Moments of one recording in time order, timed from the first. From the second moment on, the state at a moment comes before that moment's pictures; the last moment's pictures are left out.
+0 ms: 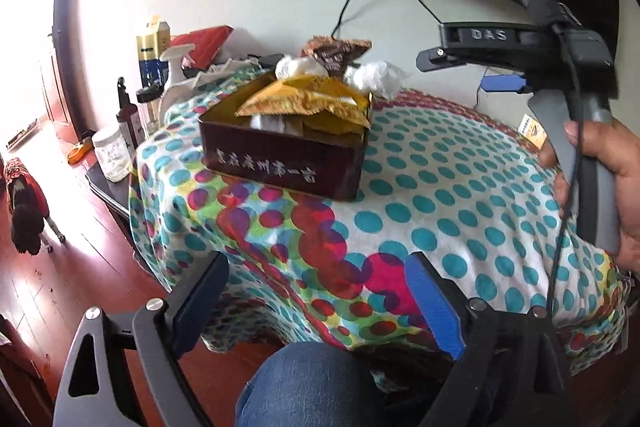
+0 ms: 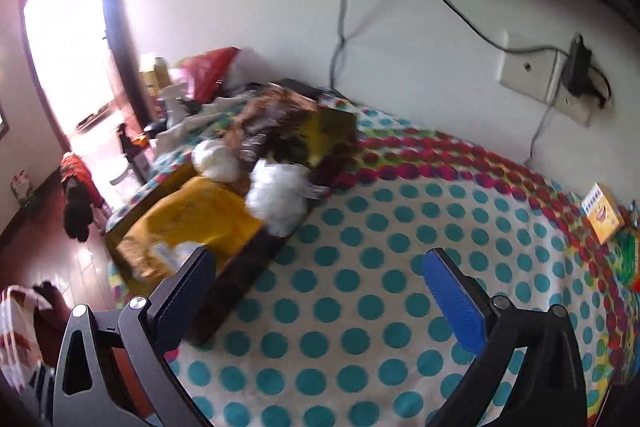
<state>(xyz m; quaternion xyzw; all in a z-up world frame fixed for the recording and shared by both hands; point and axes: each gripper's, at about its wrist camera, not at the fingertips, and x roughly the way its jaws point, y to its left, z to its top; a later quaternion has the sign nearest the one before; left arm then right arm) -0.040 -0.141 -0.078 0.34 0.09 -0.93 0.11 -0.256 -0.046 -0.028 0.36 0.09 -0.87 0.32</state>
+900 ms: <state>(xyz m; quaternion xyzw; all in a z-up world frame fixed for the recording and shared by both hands) -0.017 -0.157 0.042 0.24 0.07 -0.94 0.24 -0.129 -0.002 -0.006 0.33 0.04 -0.92 0.21</state>
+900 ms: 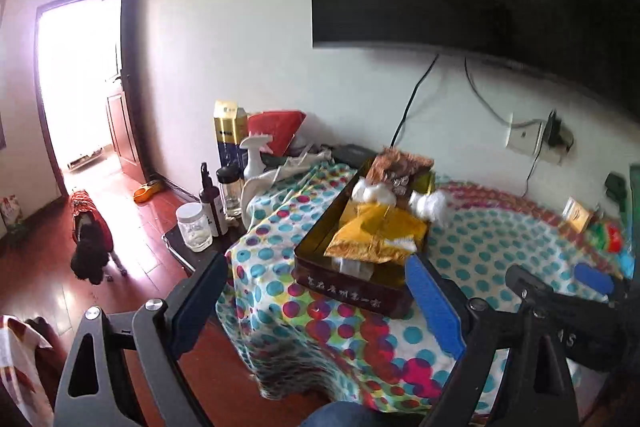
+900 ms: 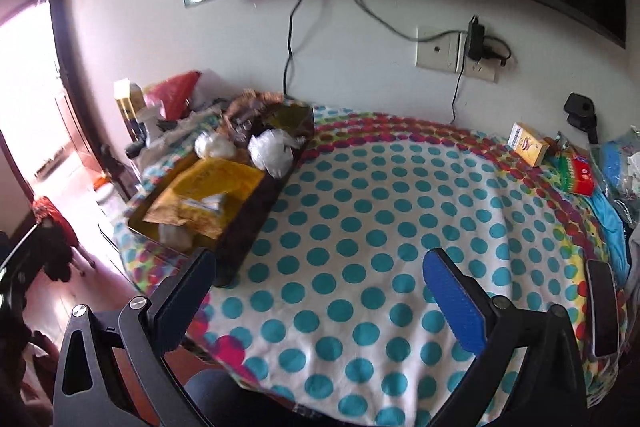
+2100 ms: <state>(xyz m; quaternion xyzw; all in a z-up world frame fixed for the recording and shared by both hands) -0.016 -0.129 0.044 0.26 0.06 -0.94 0.21 -0.109 0.038 0.014 0.31 0.01 -0.93 0.21</state>
